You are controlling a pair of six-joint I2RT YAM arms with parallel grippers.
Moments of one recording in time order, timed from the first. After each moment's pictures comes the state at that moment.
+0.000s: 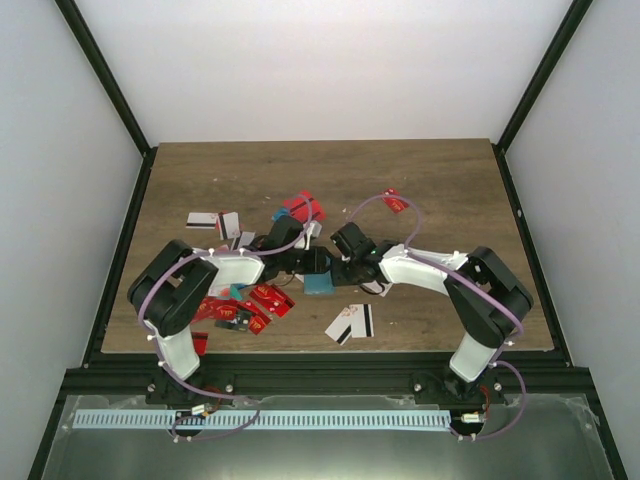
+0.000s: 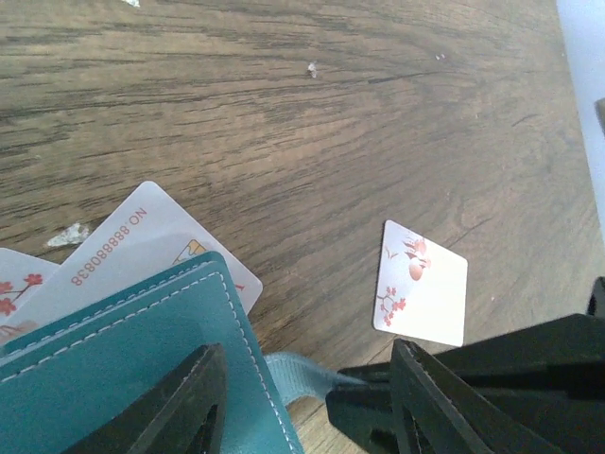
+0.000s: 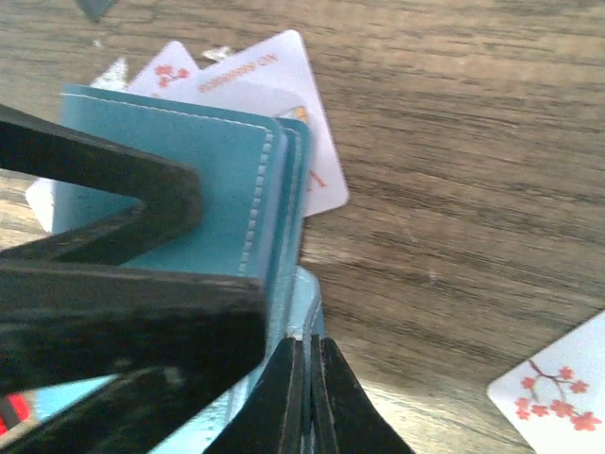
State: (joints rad) left arm -0.64 1.80 0.86 0.20 0.44 -0.65; right arm 0.75 1.69 0.94 -0.34 -0.01 0.58
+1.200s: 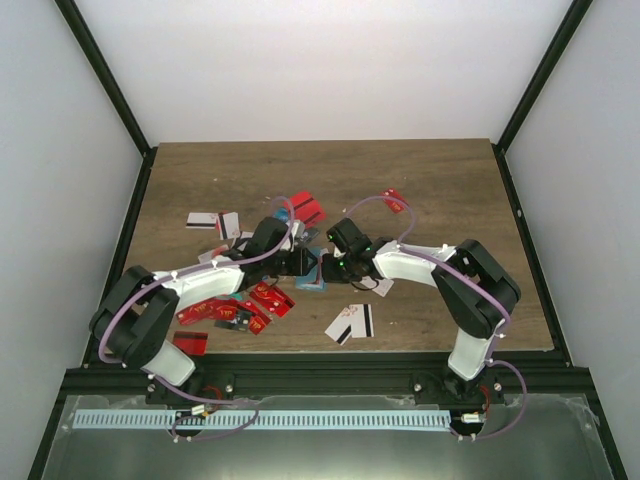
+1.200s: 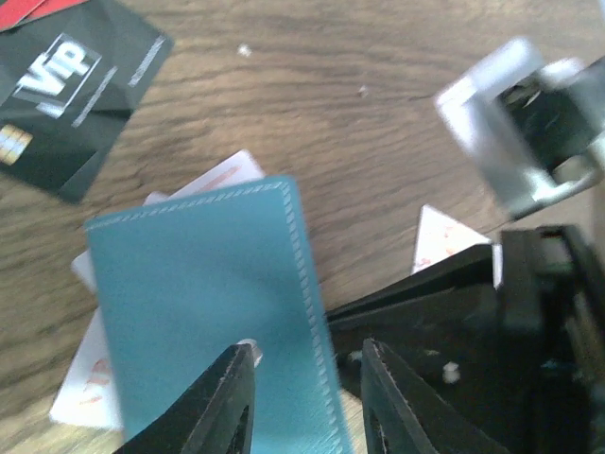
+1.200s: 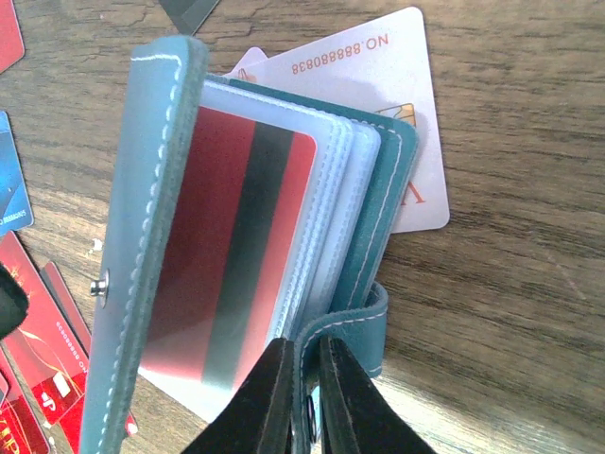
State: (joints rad) left arm -0.64 1.55 0.79 0.00 0.27 -0.58; right arm 0.74 1.77 0.99 -0.25 -0.19 0.66
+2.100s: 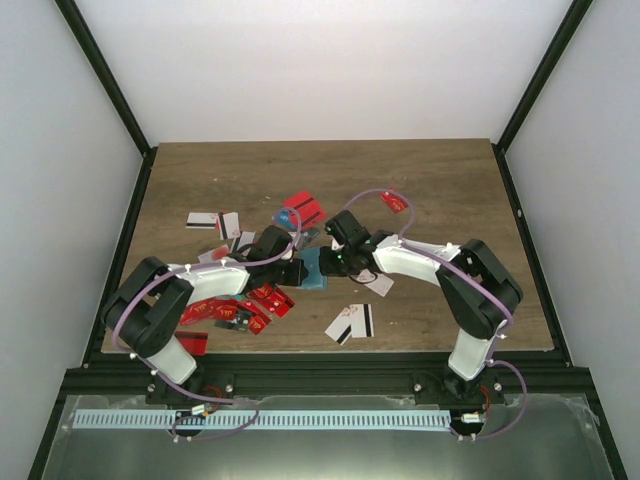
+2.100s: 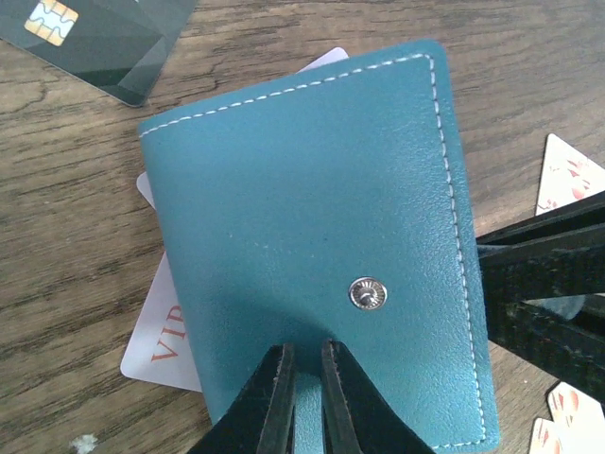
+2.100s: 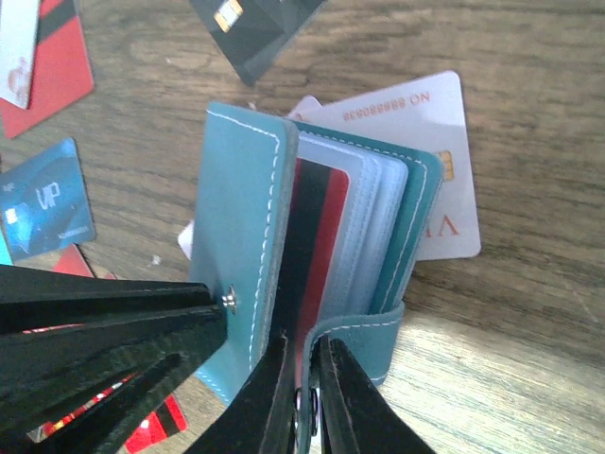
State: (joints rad) left arm -0.64 1.62 0.74 -0.04 0.22 -0.51; right arm 0.73 1.76 1.05 -0.30 -0.21 0.65
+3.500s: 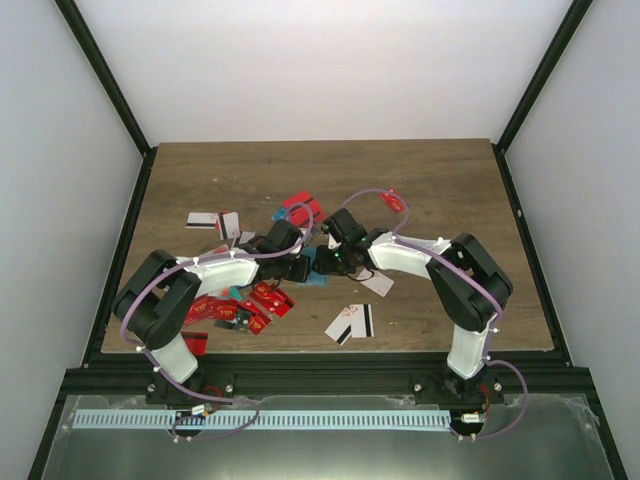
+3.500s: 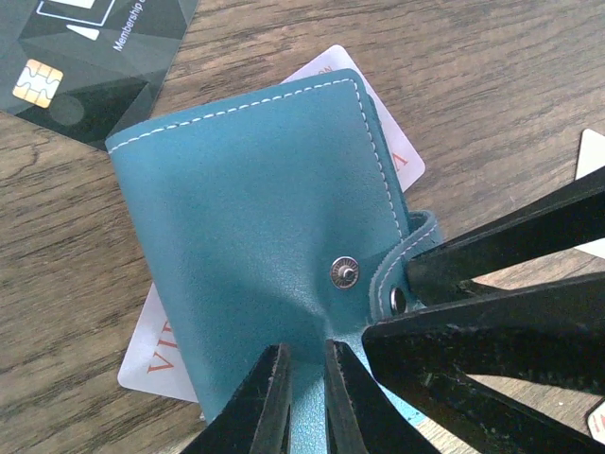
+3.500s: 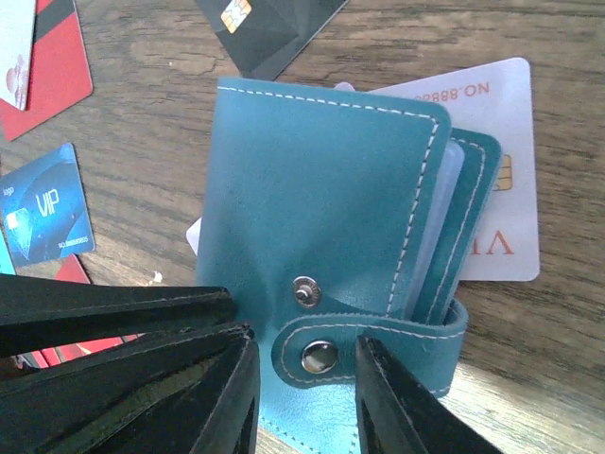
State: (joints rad) left arm -0.67 1.69 0.87 -0.16 0.16 -0.42; right arm 0.72 1.82 1.09 -0.28 -0.26 0.64
